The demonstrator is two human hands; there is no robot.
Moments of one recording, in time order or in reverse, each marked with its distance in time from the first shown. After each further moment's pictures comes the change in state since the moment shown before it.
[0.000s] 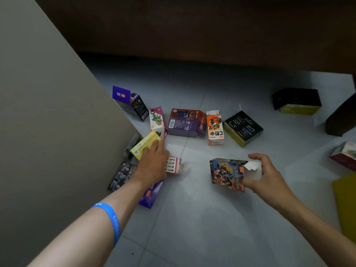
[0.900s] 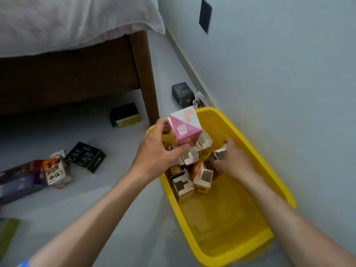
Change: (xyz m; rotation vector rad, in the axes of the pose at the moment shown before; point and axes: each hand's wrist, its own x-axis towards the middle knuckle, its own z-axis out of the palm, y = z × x) left_hand -0.053 0.420 -0.239 -1.173 0.315 0.744; right_hand -0.126 0.186 -0.303 -0.353 0.577 0.364
